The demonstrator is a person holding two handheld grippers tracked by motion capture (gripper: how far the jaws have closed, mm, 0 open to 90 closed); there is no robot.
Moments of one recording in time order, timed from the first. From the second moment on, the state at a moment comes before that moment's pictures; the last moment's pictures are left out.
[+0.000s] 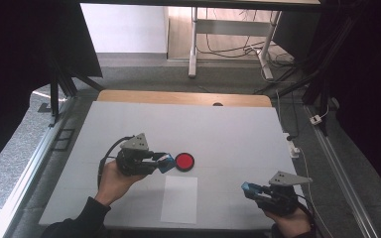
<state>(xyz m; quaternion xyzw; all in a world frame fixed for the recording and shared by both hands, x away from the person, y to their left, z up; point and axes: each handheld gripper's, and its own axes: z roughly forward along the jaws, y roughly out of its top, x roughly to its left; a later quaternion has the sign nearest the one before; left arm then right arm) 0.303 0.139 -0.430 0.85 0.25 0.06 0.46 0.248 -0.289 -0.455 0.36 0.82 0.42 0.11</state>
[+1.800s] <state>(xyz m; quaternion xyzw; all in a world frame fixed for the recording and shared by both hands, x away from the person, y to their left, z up) 0.377 0.082 -0.472 0.87 0.28 0.05 0.40 0.248 -0.288 -0.456 0.36 0.83 0.42 0.10</state>
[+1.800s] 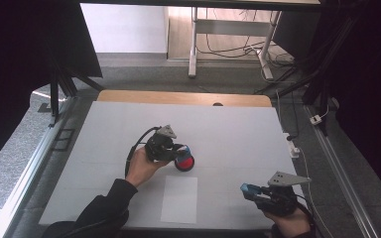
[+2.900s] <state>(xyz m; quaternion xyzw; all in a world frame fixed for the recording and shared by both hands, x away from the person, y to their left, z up) 0.392 0.075 -0.493 0.88 0.30 0.05 0.37 0.248 -0.288 -0.456 0.35 0.83 0.41 0.10</state>
